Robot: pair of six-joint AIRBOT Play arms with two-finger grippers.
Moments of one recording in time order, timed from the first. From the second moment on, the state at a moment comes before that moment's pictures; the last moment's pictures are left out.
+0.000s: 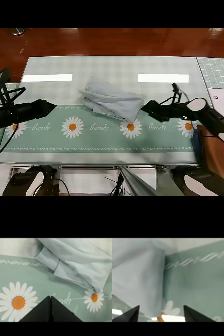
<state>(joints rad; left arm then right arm) 0.09 -0.61 0.68 0.98 -1.10 -1.49 0.11 -1.15 0.61 -0.70 0.77 1.50</state>
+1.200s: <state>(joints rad) 0.09 -0.61 0.62 0.96 -1.11 -1.50 0.21 -1.35 1.61 -0.85 1.09 1.36</state>
